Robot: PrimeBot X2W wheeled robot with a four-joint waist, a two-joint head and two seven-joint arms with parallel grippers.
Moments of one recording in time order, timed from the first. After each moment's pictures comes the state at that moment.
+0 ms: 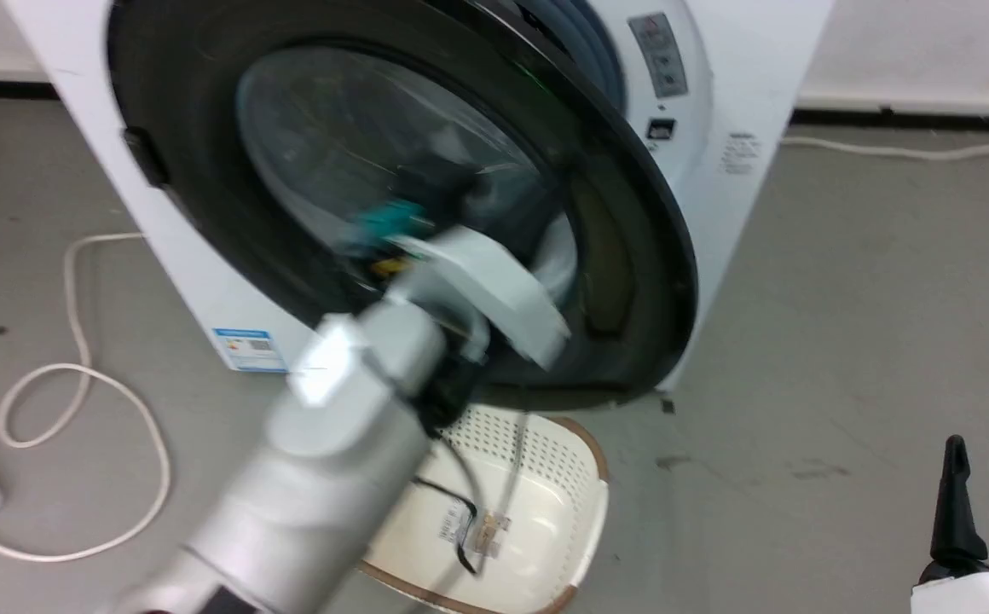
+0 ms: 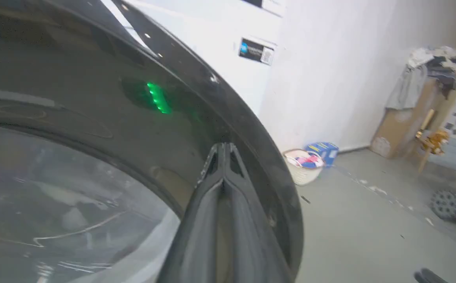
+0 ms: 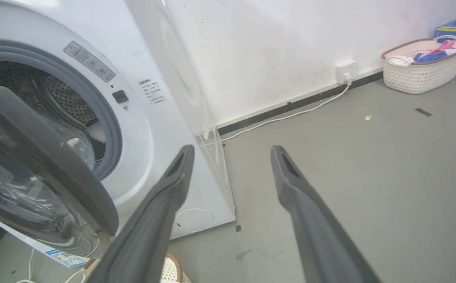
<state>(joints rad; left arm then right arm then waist) -0.87 0.08 -0.71 0.56 -0.74 -0.08 -0.15 0.00 -0.05 -0.28 0.18 0.38 0.13 -0.26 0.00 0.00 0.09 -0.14</state>
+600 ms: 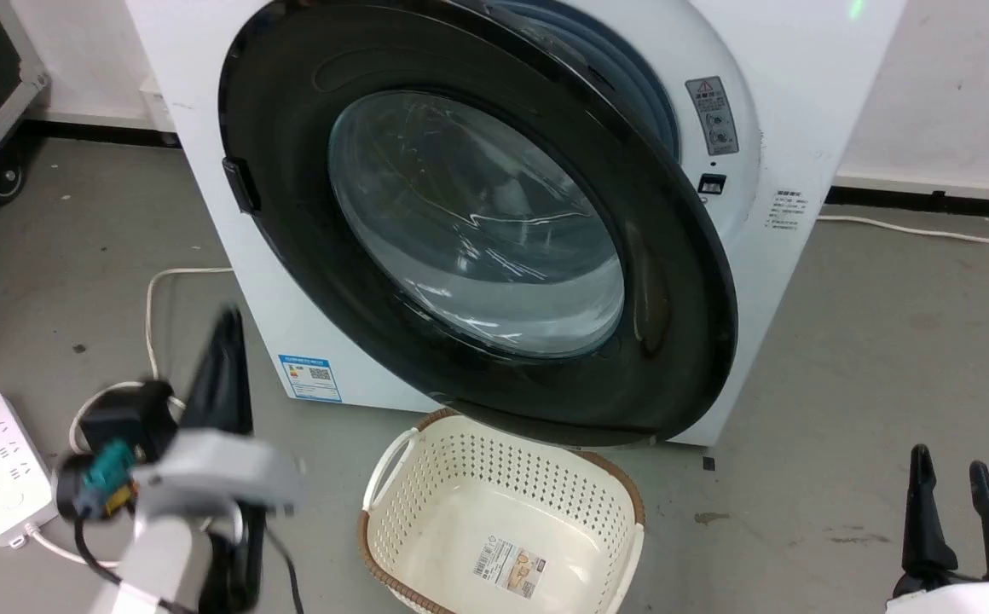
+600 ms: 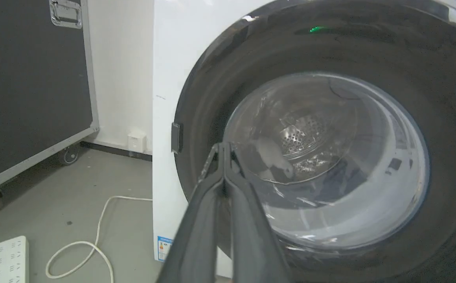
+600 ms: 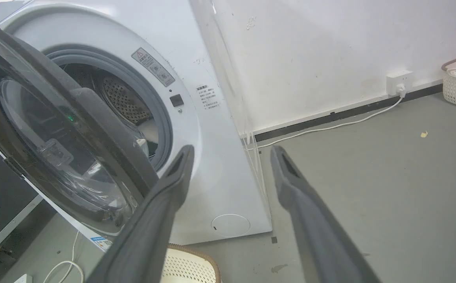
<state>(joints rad) -0.30 0.32 -0.25 0.19 -0.51 0.18 -0.26 0.03 -0.05 -0.21 0.17 0.38 0.13 -0.26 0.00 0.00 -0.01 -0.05</state>
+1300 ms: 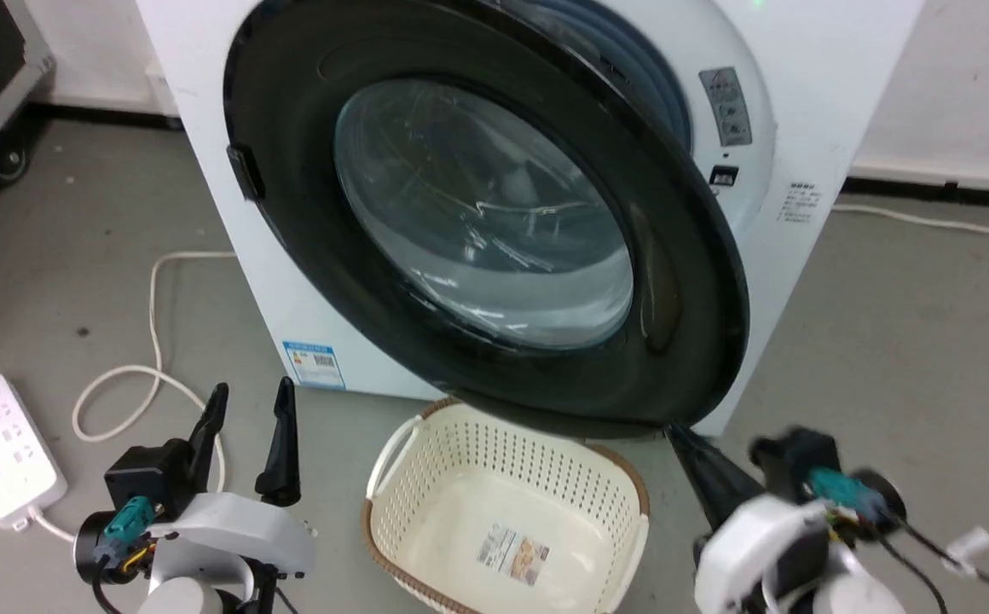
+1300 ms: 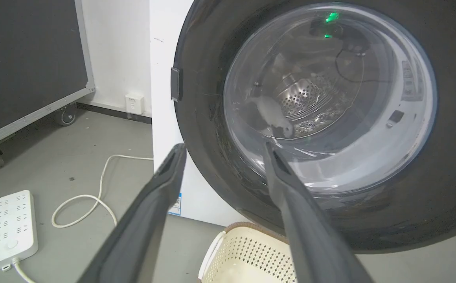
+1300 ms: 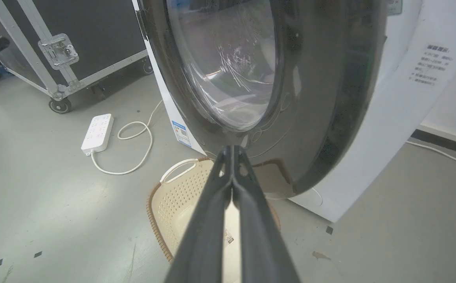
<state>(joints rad) -0.16 0.32 -0.28 0.18 -0.55 0.16 -0.23 -0.10 -0.05 0.17 0.13 0.13 0.13 0.06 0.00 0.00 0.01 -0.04</state>
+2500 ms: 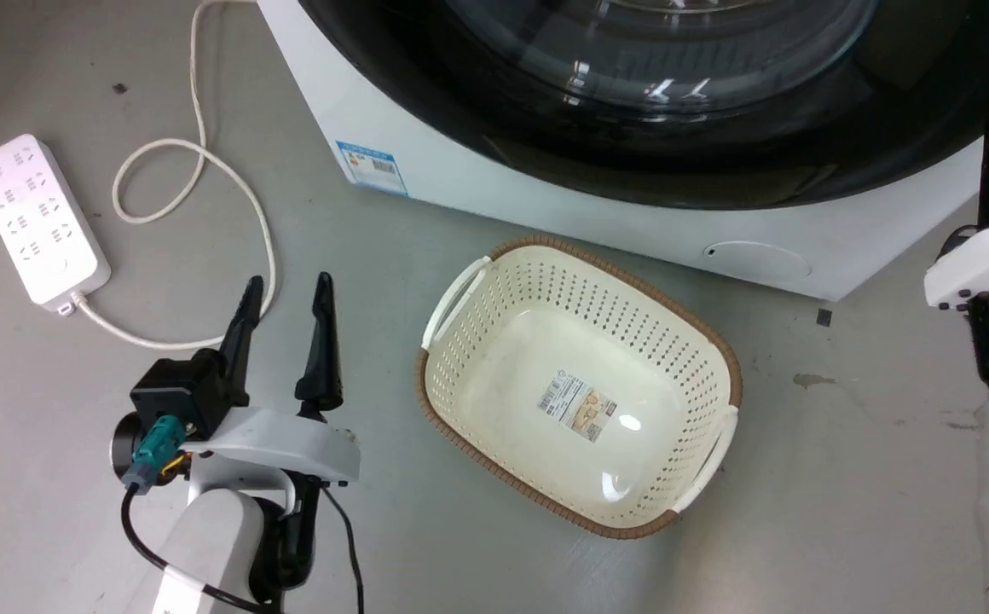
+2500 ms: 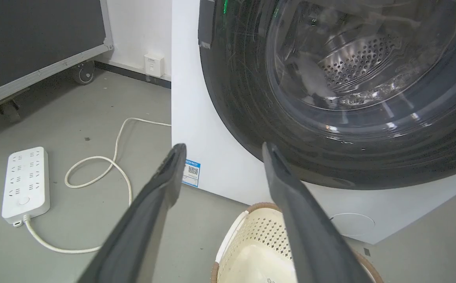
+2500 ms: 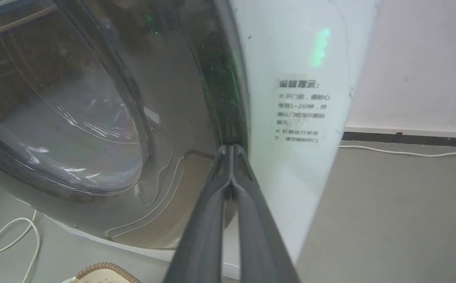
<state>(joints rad) -0.33 0.23 -0.29 0.17 -0.49 0.15 -0.26 -0.77 -0.13 -0.35 0.68 0.00 0.13 -0.20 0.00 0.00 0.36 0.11</state>
